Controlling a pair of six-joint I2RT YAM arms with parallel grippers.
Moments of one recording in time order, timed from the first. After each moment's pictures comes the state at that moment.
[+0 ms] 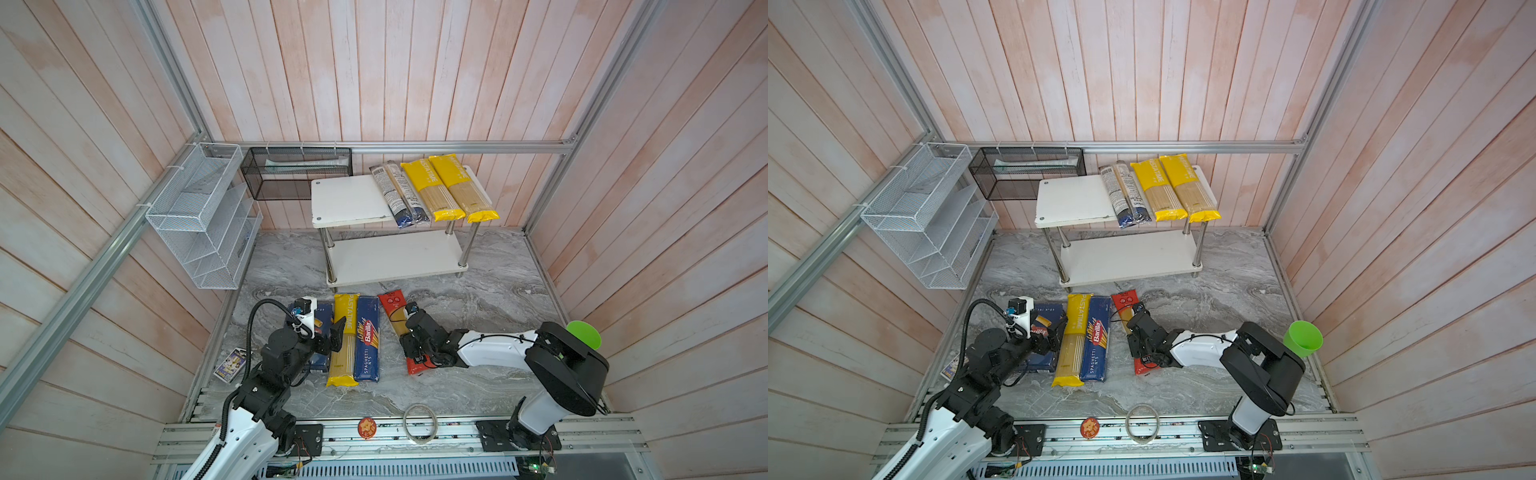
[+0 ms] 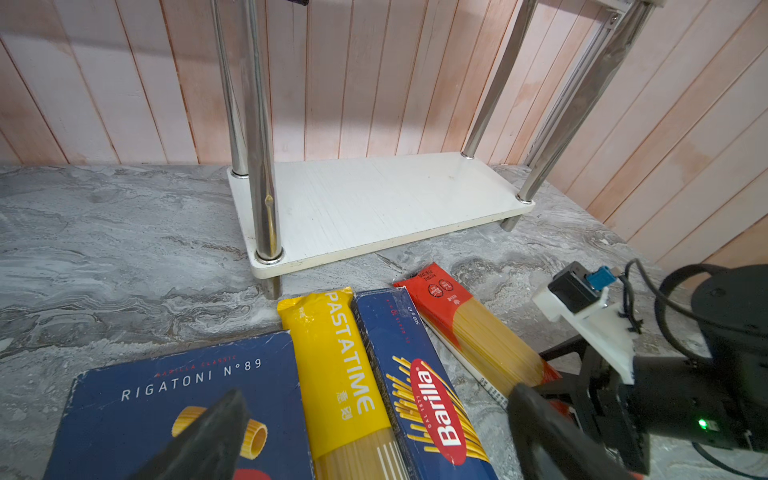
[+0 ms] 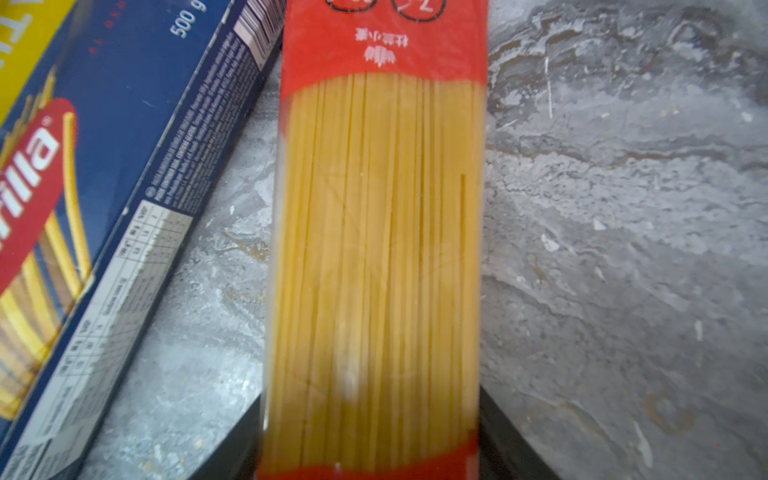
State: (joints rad) left arm -0.43 0.51 0.36 -0.12 0.00 -0.19; right arm 0.92 1.63 0.72 -0.01 0.19 0.47
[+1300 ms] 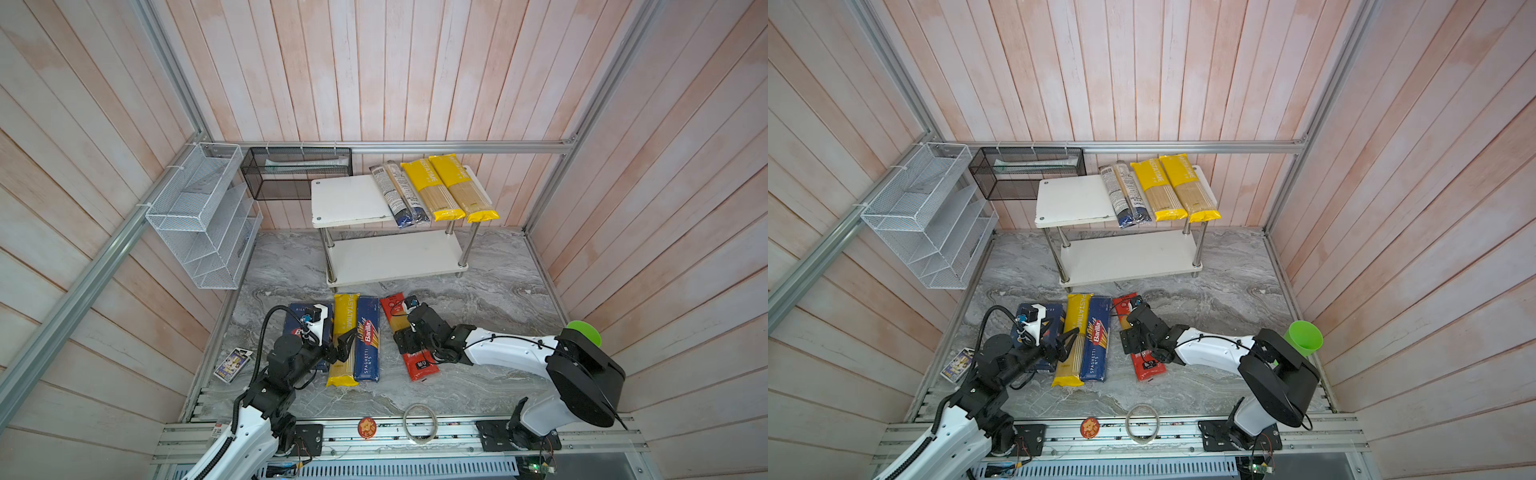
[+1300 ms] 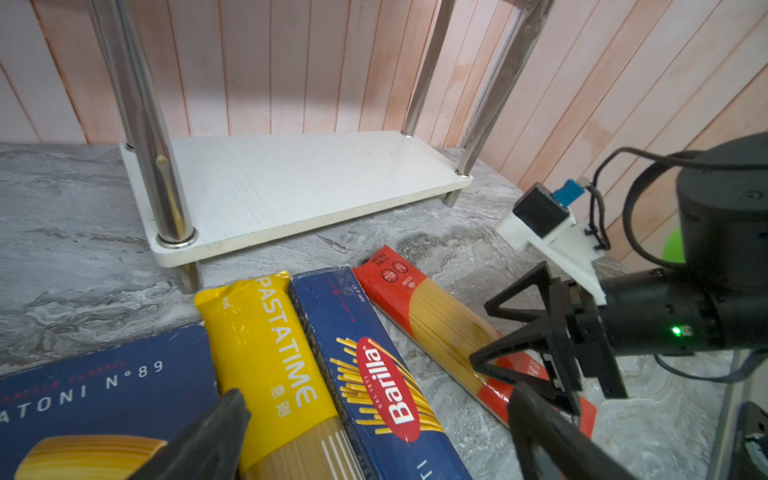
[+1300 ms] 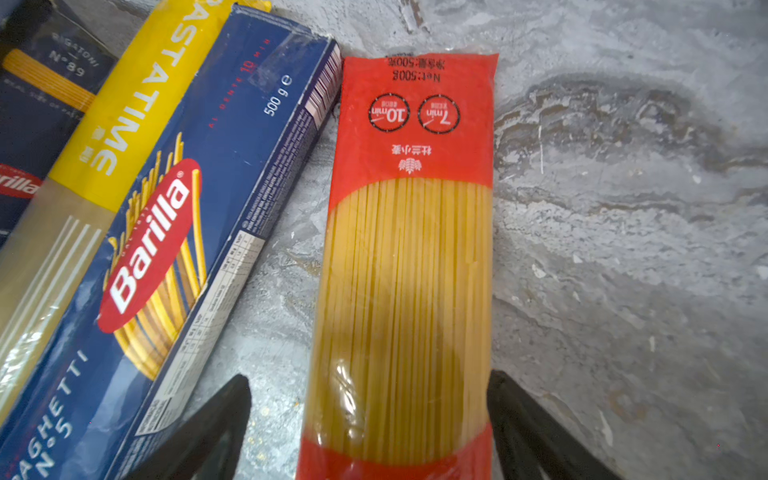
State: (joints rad) left arm -0.43 0.55 0.20 0.11 0.21 -0.20; right arm 0.92 1.55 0.77 -0.12 0.17 0.44
